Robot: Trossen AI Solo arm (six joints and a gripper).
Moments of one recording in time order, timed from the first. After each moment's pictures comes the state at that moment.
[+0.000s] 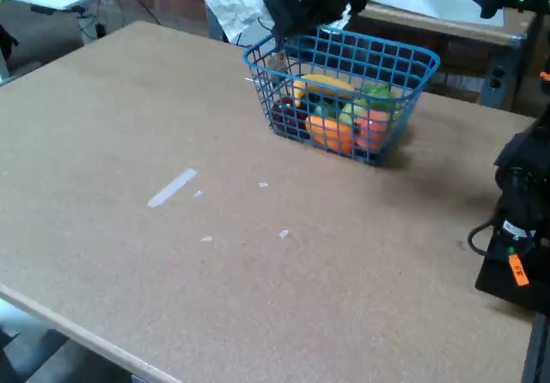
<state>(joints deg) -5.8 79.0 69.3 -30.0 1.3 6.2</state>
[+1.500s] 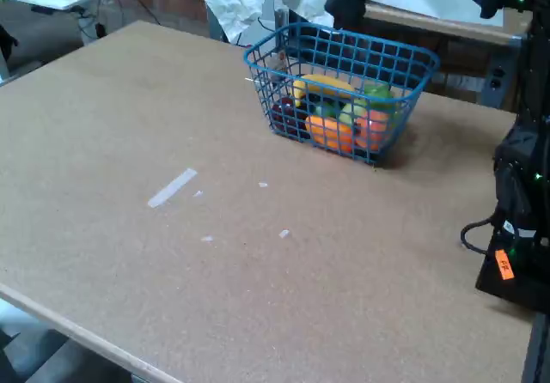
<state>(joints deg) -31.2 97.9 88.3 -43.4 1.6 -34.7</state>
